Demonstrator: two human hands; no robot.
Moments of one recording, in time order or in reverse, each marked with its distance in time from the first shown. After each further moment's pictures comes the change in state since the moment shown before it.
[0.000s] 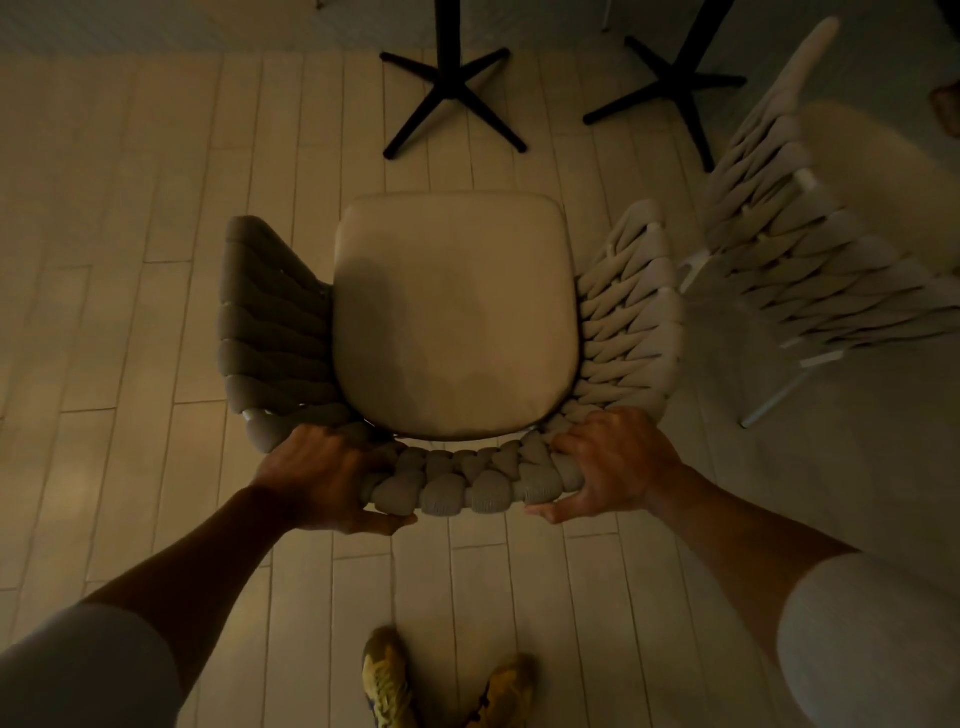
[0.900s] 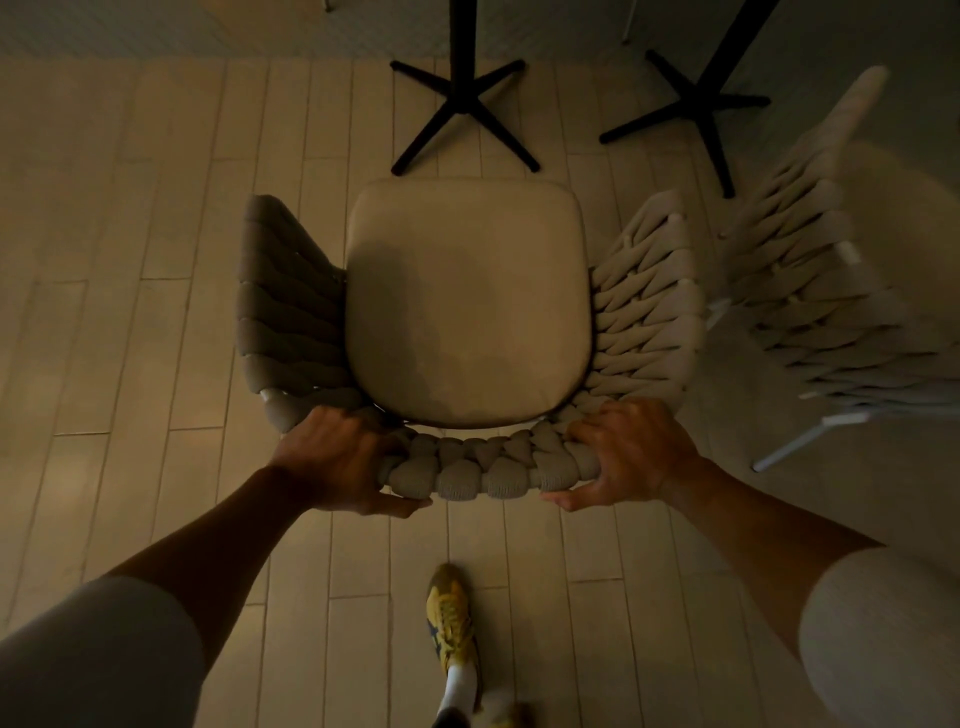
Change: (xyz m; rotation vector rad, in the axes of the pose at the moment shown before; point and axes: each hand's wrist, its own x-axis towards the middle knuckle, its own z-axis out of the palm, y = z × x) left_hand 0.097 -0.077 -0.018 0.032 -0.102 -0.039; right_hand 0.096 0.079 -0.012 -0.008 0.047 0.000
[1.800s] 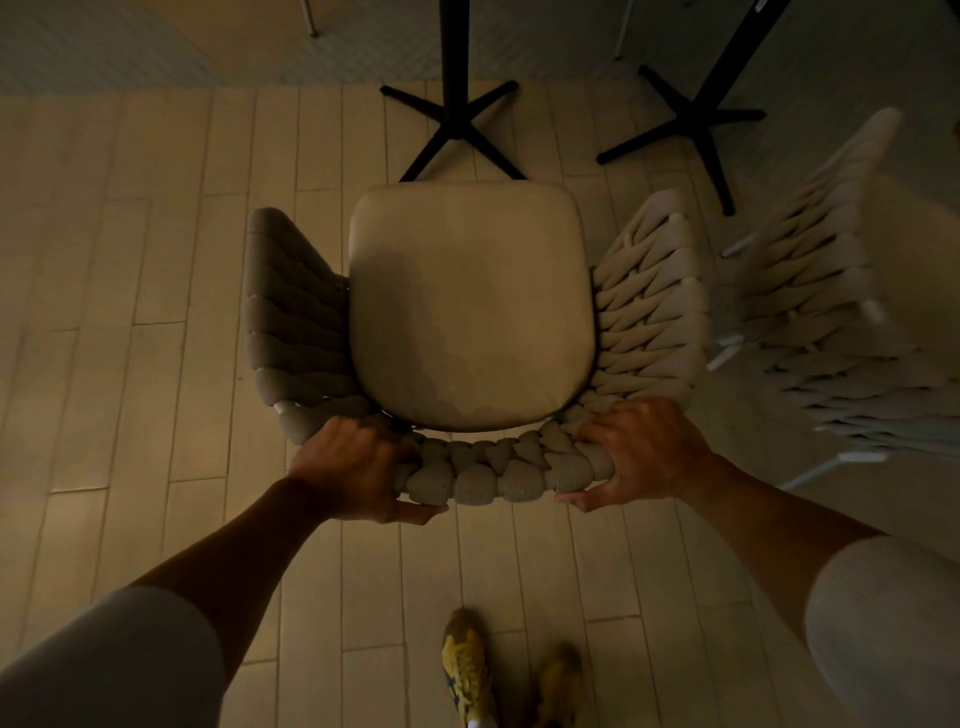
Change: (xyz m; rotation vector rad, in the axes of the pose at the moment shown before) left_hand 0.073 -0.068 -0.024 -0.017 0.031 0.033; right_hand 0.085 0.052 -0.002 0.011 -0.012 -0.001
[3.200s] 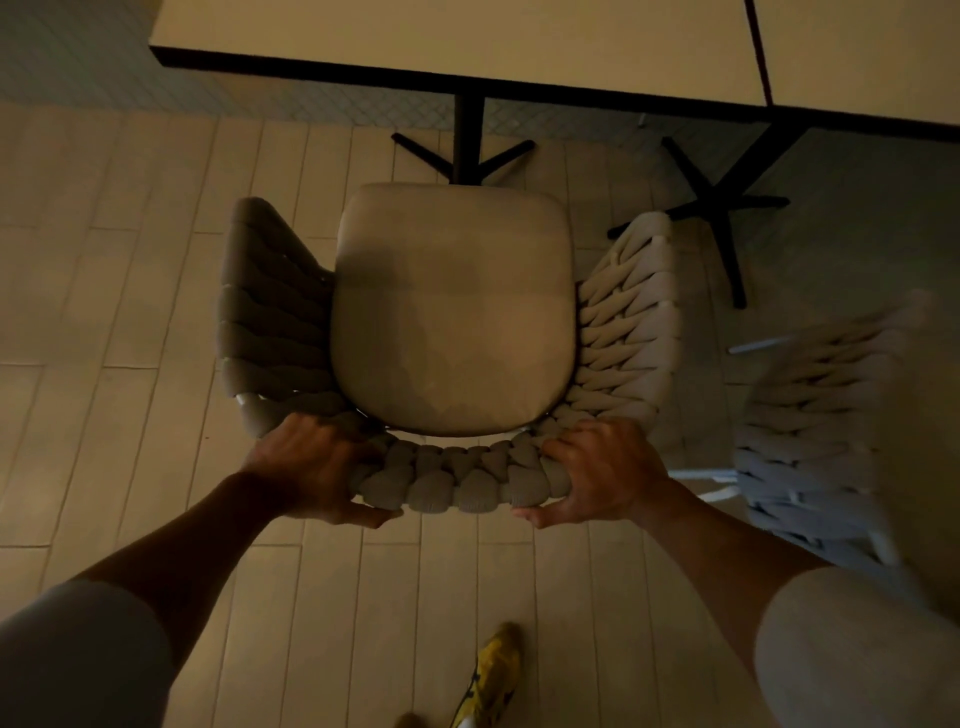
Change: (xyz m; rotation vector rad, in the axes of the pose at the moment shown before) left_hand 0.171 -0.120 -0.068 0.020 -0.112 -0.102; right_hand 0.181 0.144 -0.019 0.047 0.049 -0.033
